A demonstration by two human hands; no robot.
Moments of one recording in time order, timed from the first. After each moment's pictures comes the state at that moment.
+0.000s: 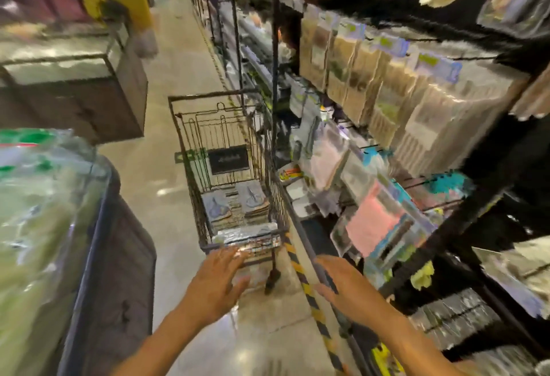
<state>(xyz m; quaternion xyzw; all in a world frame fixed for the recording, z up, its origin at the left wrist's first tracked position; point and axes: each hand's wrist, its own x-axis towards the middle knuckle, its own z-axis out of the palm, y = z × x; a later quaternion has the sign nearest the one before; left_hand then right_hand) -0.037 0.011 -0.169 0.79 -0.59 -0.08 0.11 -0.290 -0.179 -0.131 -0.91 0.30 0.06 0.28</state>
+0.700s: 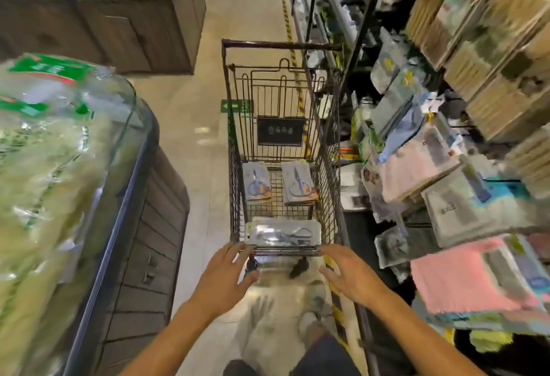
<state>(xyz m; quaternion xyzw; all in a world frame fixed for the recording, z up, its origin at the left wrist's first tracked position) 0.102 -0.040 -0.265 0.87 -0.40 -0.25 0.11 -0.078 -0.305 -0.246 -0.92 0.22 0.17 0.29</state>
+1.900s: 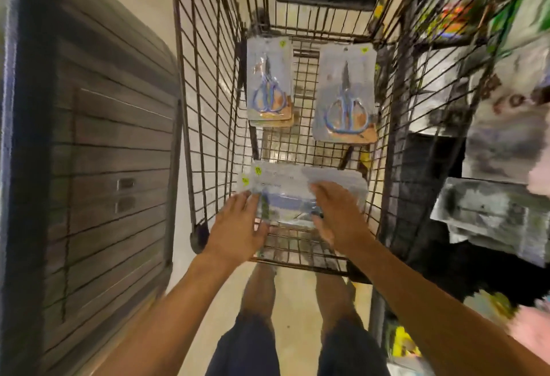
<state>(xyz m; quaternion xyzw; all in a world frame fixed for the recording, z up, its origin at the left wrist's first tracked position) 0.211 -0.191 -0.485 0.88 -0.22 -0.42 0.07 0.101 -0.404 -0.551 -0.93 0.12 0.21 0.27</state>
